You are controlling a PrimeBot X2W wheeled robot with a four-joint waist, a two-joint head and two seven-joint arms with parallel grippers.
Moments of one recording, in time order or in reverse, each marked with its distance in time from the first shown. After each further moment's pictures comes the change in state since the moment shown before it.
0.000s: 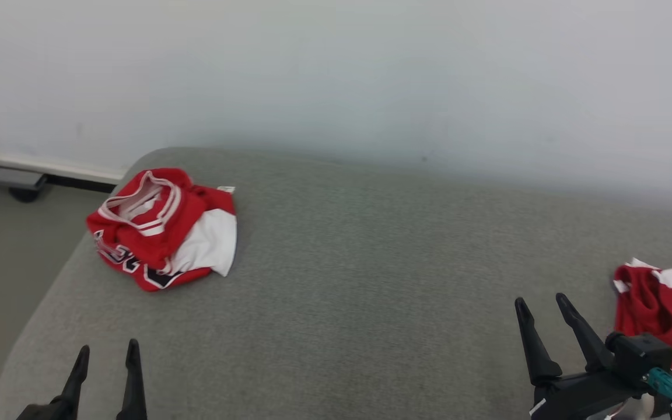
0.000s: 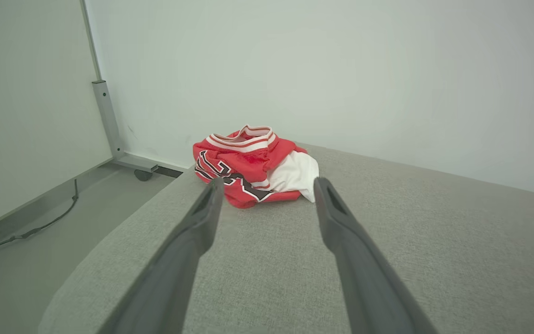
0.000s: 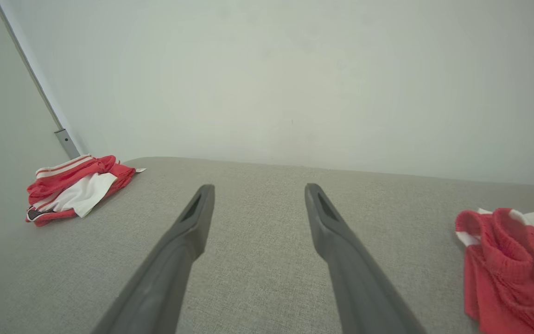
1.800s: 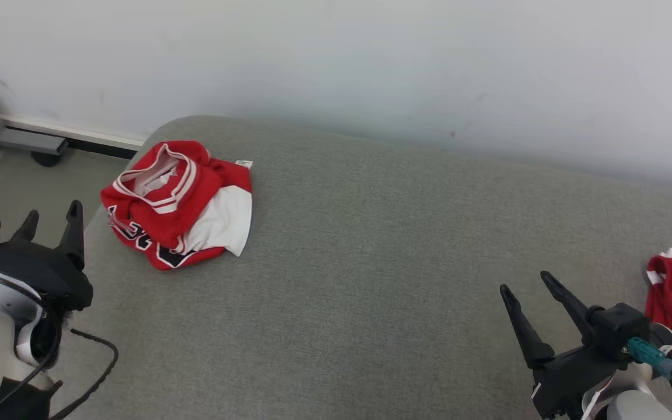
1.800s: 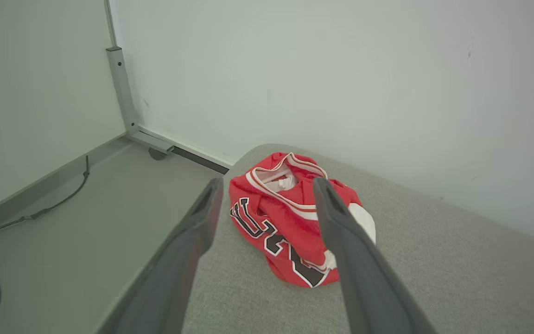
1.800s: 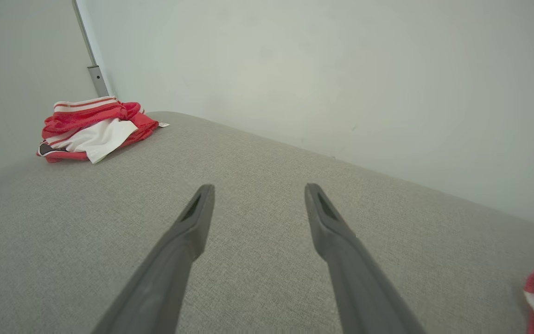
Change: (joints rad) left arm -0.618 0.042 0.143 0.520 -0.083 -0.222 0.287; right arm -0.122 -0.058 0.089 0.078 -0.099 0.053 0.037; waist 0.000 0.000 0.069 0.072
